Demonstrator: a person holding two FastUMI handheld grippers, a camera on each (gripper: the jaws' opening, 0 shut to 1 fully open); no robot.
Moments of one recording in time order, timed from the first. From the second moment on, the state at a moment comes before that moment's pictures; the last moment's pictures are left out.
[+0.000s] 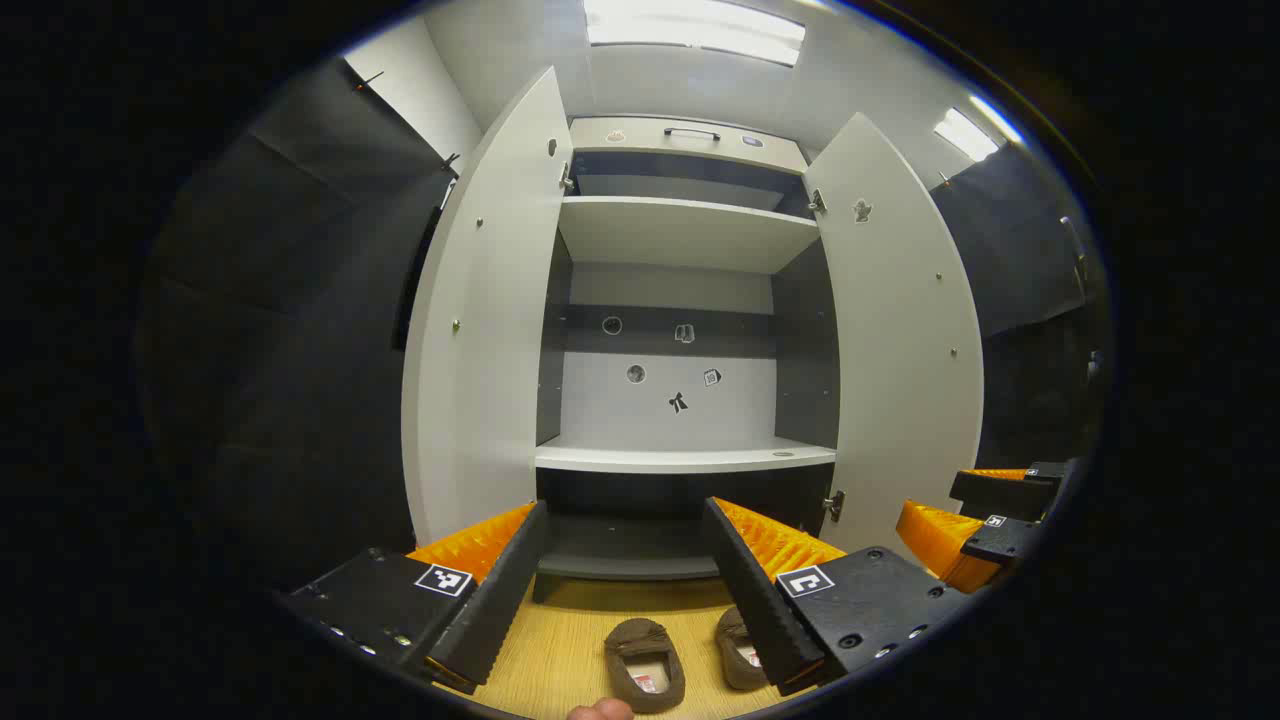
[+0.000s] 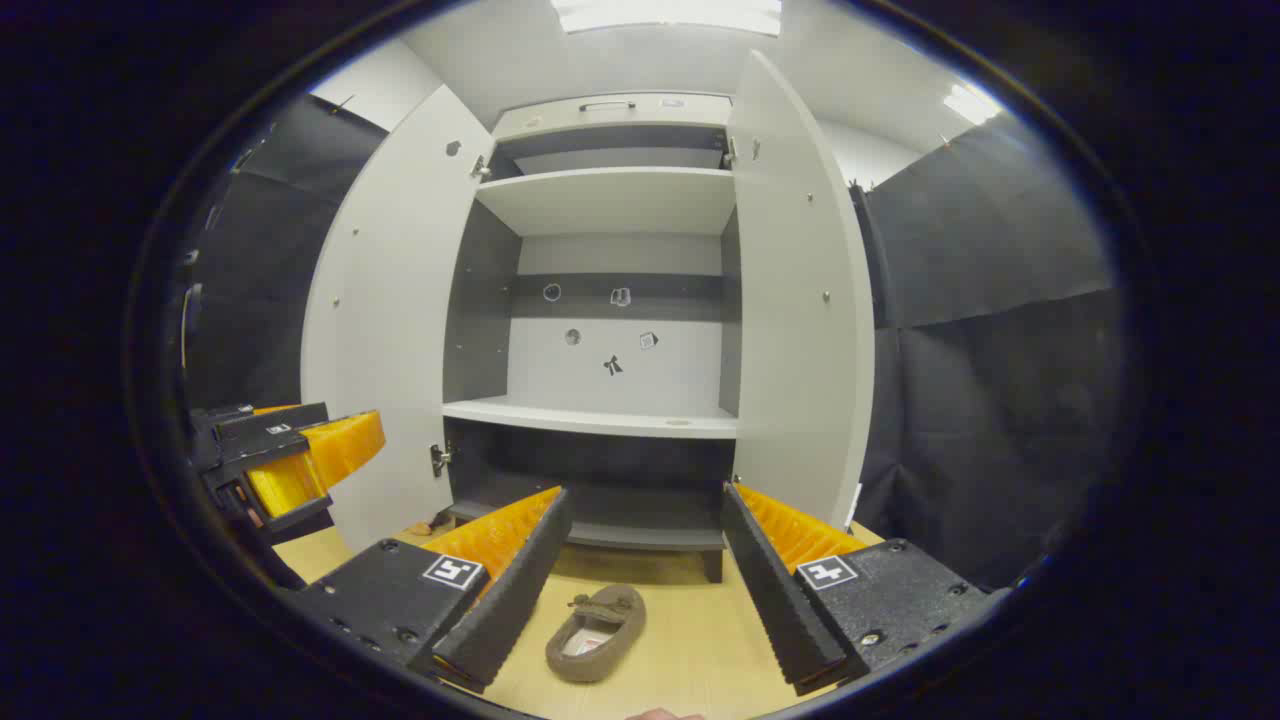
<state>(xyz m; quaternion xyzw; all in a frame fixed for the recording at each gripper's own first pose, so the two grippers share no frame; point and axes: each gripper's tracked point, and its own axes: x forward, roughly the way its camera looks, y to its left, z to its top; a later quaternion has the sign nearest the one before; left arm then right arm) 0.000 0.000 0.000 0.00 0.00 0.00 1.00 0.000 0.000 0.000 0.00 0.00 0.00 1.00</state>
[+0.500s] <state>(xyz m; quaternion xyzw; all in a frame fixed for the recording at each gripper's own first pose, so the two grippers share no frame) 0.002 -0.004 0.002 0.00 -0.01 0.00 1.00 -0.001 -0.006 0.000 0.00 0.00 -0.01 1.00</state>
